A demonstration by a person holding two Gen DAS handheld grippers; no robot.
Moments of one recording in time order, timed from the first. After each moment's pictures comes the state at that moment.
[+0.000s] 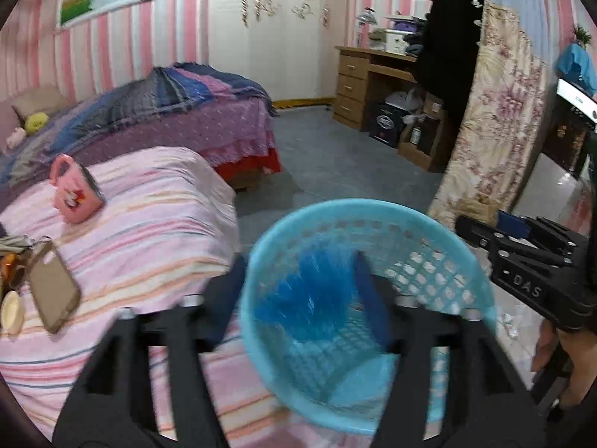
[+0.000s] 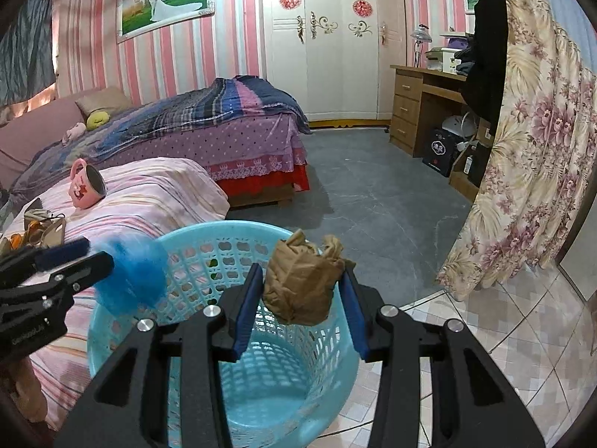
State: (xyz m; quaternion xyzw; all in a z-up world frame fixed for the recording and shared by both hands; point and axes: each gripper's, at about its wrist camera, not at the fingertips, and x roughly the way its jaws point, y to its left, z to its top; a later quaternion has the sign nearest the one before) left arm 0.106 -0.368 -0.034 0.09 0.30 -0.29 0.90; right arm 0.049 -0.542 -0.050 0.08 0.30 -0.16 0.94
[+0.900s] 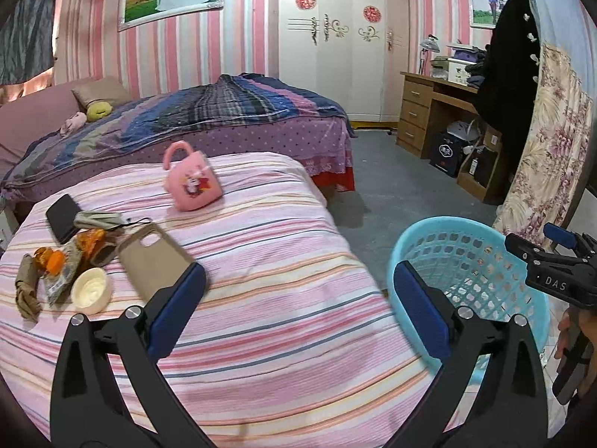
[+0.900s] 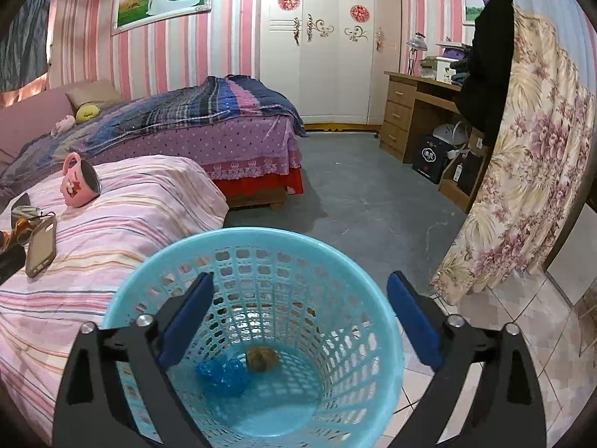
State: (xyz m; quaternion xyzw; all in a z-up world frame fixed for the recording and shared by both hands) left arm 0.119 -0.246 -0.018 0.05 0.28 -0.19 0.94; right arm 0.072 -0.497 -0.043 0.05 0.29 -0.19 0.94
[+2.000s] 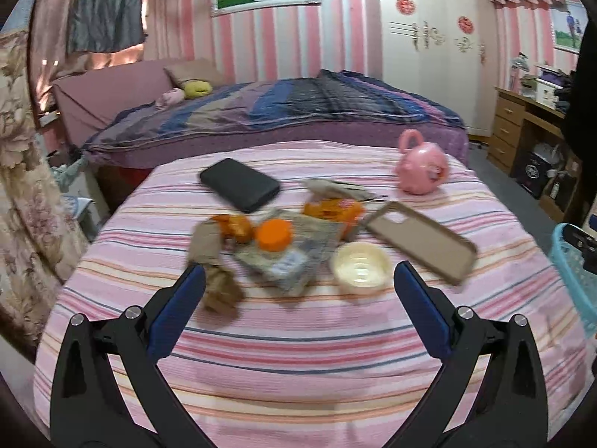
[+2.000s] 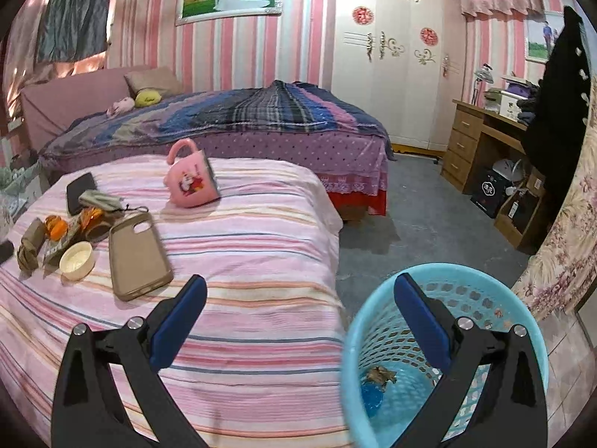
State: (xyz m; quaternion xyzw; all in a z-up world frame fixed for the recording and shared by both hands) left arm 0.150 0.005 -0.021 0.03 0.28 -0.02 0.96; right arm 0.138 -0.320 -0.032 0.01 0.28 -0.09 0.95
